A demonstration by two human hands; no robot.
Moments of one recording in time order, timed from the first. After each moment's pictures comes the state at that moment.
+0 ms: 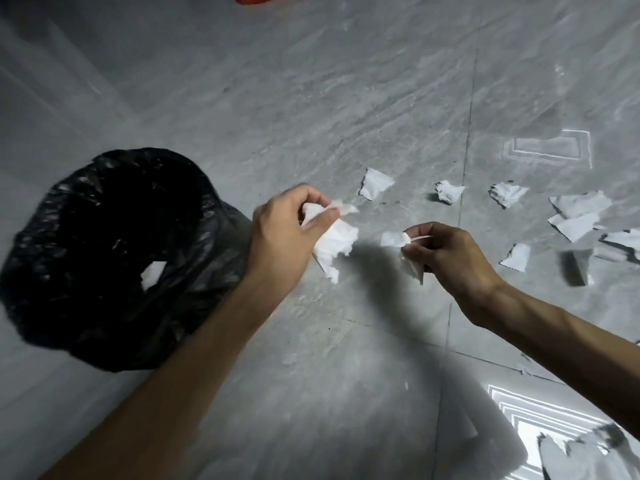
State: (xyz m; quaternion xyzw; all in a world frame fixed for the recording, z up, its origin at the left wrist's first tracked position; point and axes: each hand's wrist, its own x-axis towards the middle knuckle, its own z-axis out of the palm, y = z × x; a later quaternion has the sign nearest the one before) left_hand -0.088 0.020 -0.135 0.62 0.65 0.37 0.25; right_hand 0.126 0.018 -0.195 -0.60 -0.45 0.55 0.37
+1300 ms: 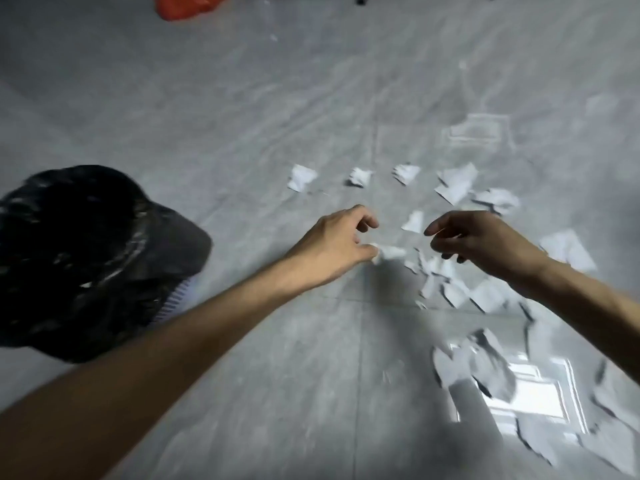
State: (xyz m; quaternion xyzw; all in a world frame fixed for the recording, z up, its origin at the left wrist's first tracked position) left_hand 0.055 -0.031 -0.115 0.76 0.51 0.09 0.40; right_hand 0.283 -0.071 -0.133 -0.69 -0.54 0.43 0.20
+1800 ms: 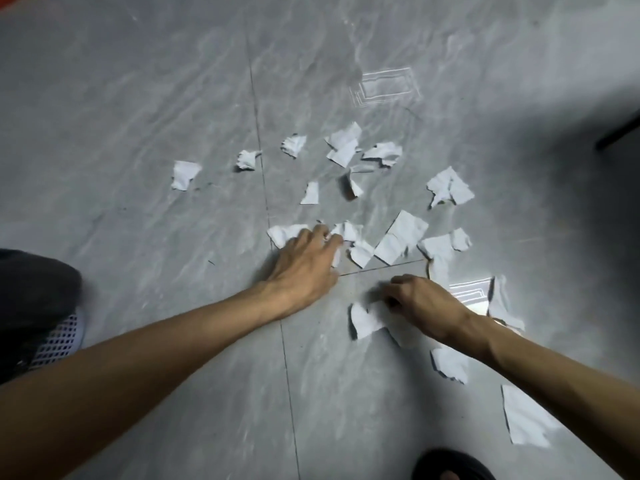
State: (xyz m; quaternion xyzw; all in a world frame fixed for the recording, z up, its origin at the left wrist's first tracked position) left_hand 0.149 -0.064 -0.231 0.92 0.35 -0.07 0.14; right_hand 0.337 -0.197 -0.246 -0.66 -0.71 0.27 0.01
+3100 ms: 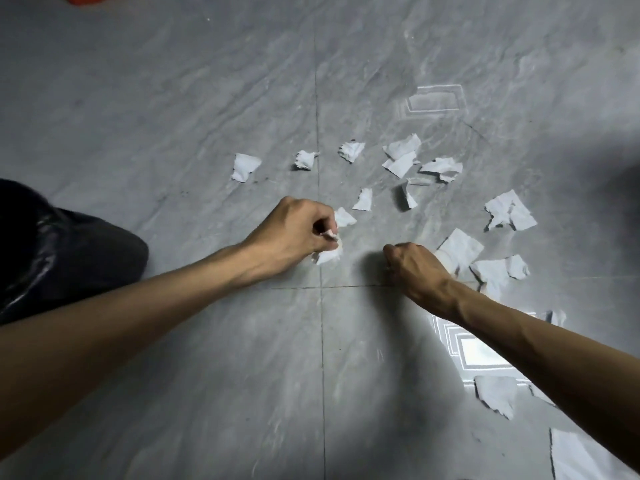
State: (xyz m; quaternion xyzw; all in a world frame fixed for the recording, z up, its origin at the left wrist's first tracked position) left_hand 0.076 -0.018 -0.138 0.82 0.44 0.09 0.35; right_hand 0.283 -0.102 -0.237 -0.68 -0.71 0.19 0.02
